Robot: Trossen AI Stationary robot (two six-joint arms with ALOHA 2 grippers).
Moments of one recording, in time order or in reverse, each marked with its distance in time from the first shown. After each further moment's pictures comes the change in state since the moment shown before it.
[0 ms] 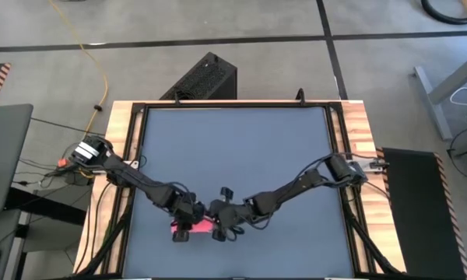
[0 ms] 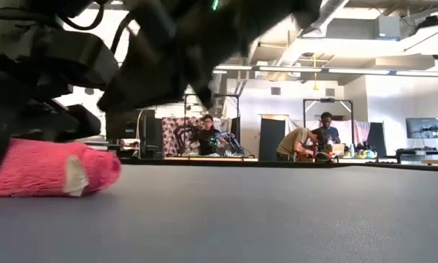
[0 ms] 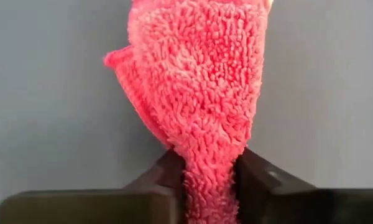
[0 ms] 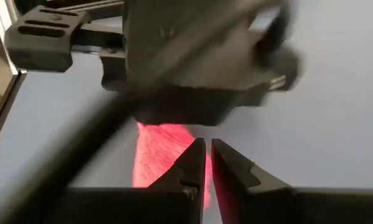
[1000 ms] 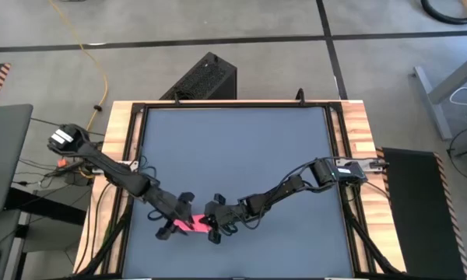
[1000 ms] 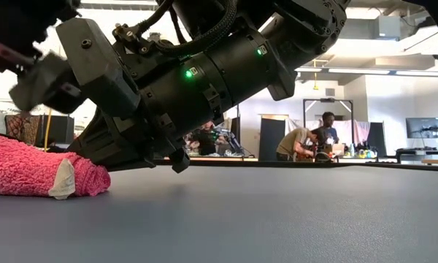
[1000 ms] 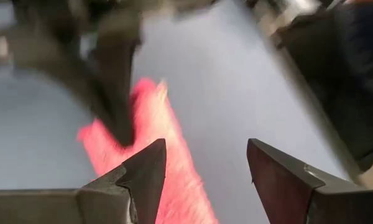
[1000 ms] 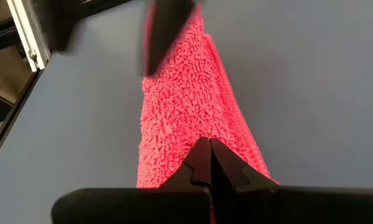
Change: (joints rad) left arm -0.041 -0.364 -0.329 0.554 -0.027 0.220; right arm -0.050 0.190 0.003 0.251 -0.185 0.078
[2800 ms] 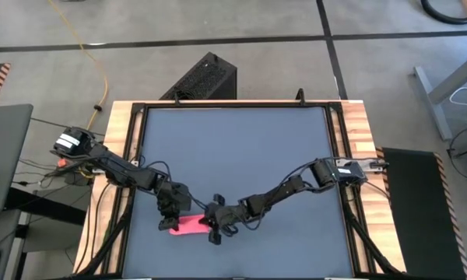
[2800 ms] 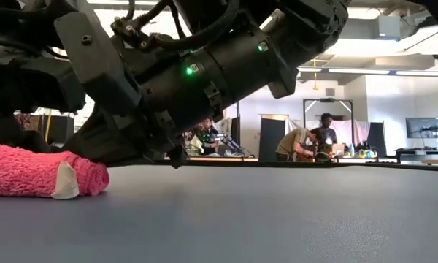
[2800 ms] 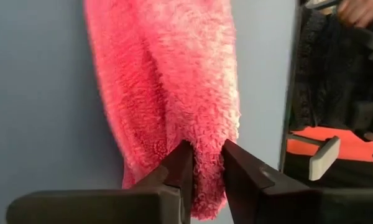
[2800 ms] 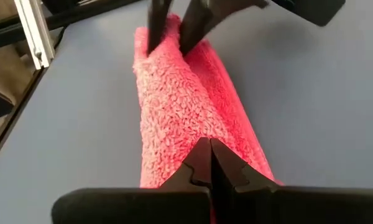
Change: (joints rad) left arm 0.173 0.108 -0.072 -0.063 0.449 -0.433; right arm 0.012 -0.005 0.001 0.018 0.003 -0.029
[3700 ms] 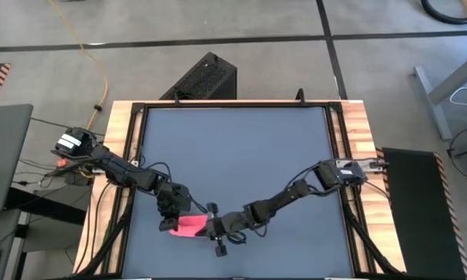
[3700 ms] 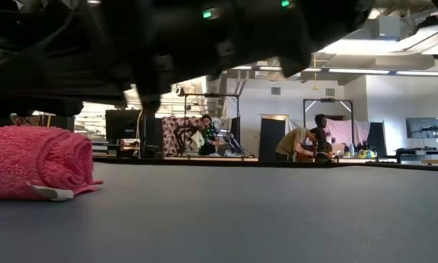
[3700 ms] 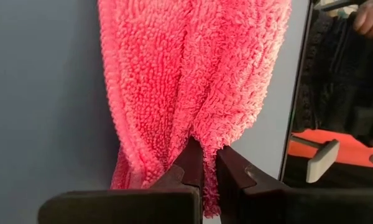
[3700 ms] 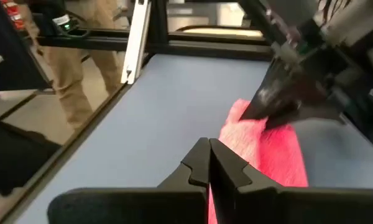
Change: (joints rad) left arm -0.005 0.016 -0.001 0.001 -0.006 -0.038; right arm 0.064 -0.033 -0.023 0.220 -0.062 -0.355
